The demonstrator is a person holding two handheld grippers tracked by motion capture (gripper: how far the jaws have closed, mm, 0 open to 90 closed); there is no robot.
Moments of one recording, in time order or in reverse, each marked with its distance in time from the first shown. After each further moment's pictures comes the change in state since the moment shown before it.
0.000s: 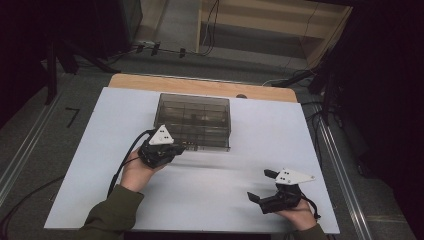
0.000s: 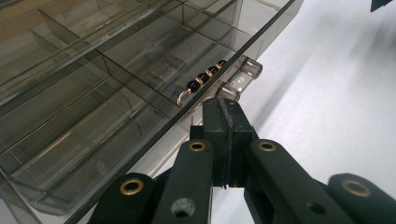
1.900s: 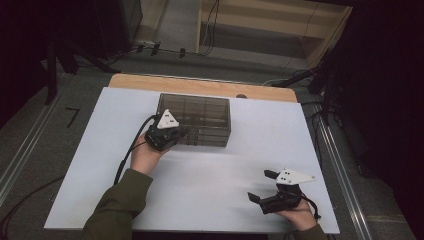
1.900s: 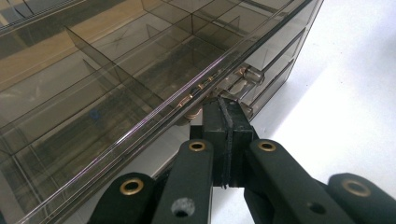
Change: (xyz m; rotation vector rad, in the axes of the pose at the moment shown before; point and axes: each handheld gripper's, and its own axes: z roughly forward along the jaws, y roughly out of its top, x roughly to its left) left arm 0.028 0.022 0.025 -0.023 0.104 -0.006; right arm -0.001 -0.002 0.000 -0.005 0.014 0.013
